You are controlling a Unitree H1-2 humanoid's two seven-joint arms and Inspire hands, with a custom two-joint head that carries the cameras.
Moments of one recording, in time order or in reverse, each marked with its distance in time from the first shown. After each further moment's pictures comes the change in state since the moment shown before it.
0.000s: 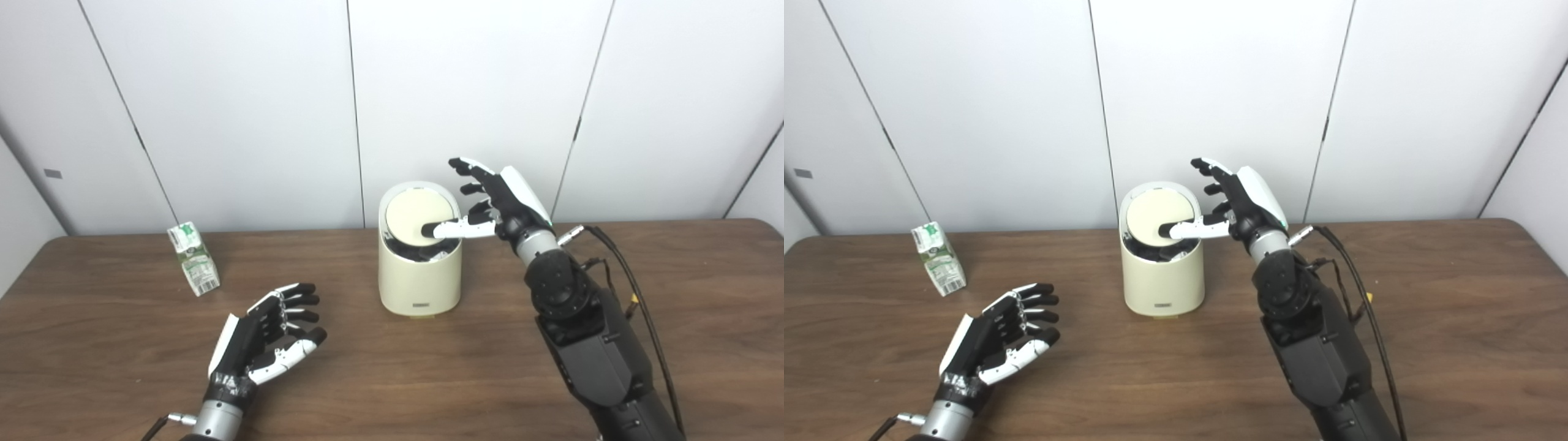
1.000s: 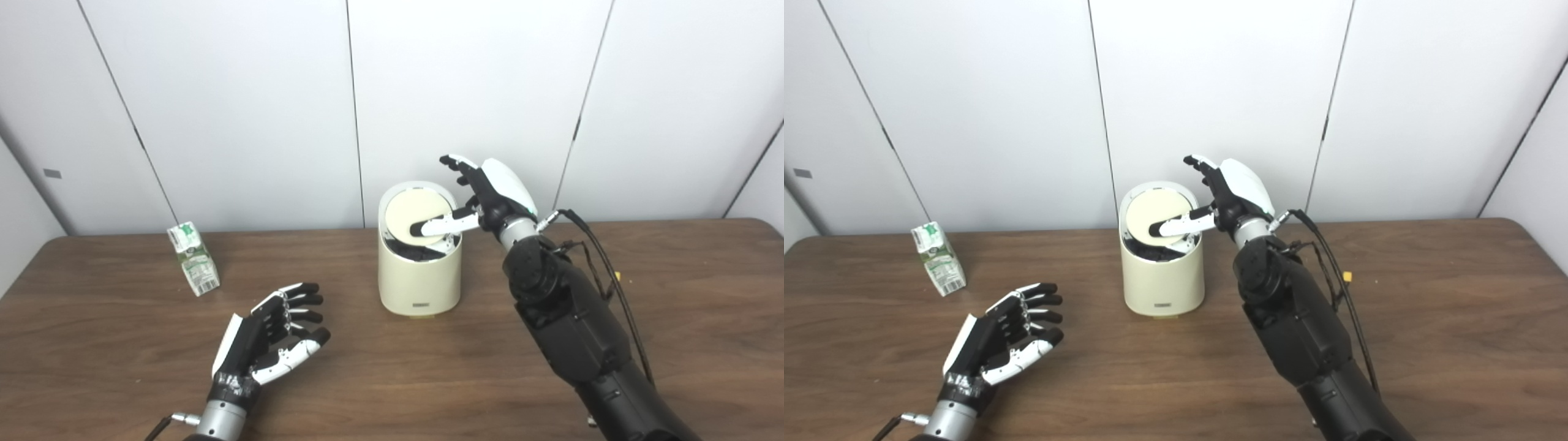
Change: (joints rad) left arm 0.000 -0.006 -0.007 -0.005 0.000 0.005 0.000; right arm -0.080 -0.014 0.091 0.119 -0.121 0.002 -0.031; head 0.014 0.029
